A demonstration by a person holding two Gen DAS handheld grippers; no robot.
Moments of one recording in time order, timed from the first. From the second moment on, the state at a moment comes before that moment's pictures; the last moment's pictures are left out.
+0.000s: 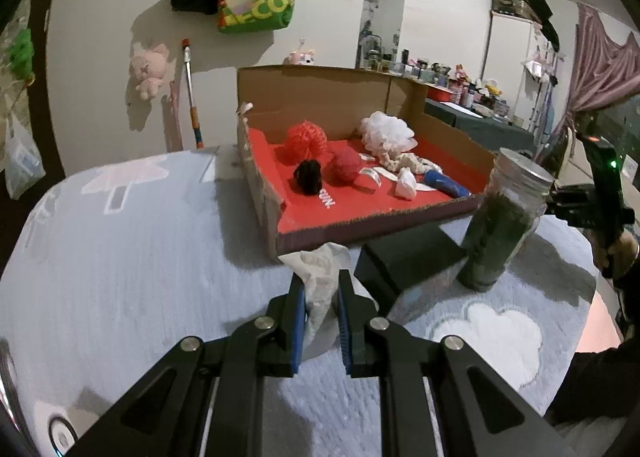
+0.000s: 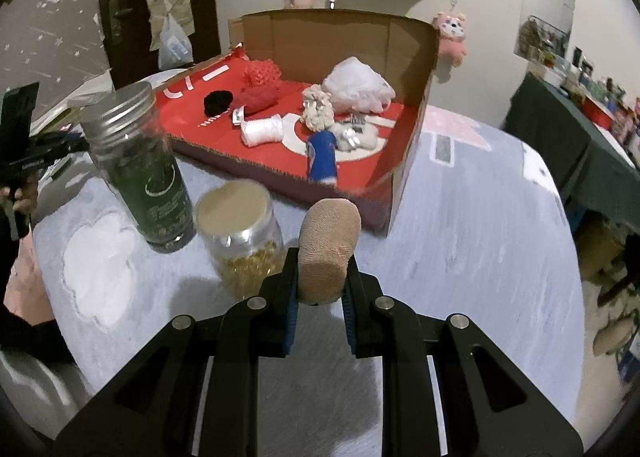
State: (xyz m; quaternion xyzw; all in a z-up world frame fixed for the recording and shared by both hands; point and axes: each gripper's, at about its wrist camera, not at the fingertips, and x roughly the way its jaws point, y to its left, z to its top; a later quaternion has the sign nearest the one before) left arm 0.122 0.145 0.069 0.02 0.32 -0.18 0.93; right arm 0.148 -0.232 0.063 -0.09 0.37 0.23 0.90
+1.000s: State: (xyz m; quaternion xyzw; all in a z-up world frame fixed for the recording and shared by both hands) left arm 0.250 0.082 0.095 0.04 0.41 -0.25 0.87; right arm 0.274 -0.112 0.113 -0.14 0.43 0.40 0.80
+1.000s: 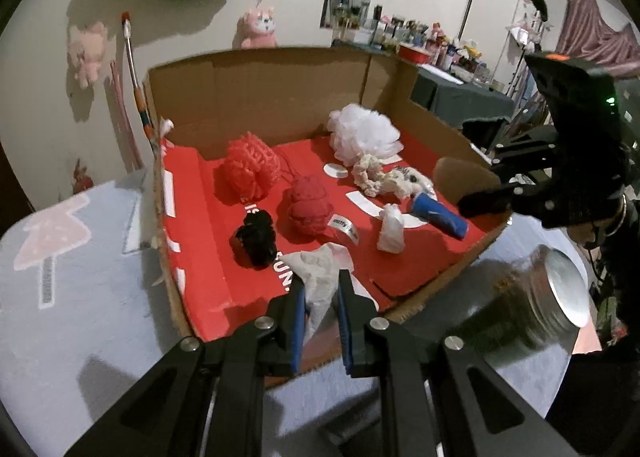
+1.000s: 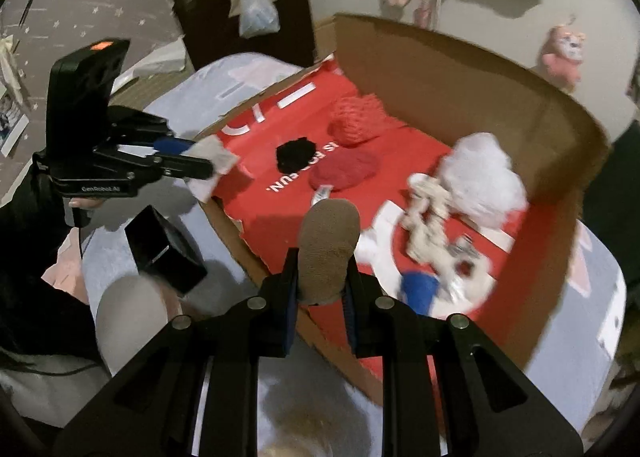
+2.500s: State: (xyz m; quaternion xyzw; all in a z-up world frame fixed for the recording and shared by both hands) left arm 0.297 0.056 0.053 0.08 0.51 -0.19 0.84; right arm 0.331 -0.017 0.054 -0.22 0.53 0.37 0.73
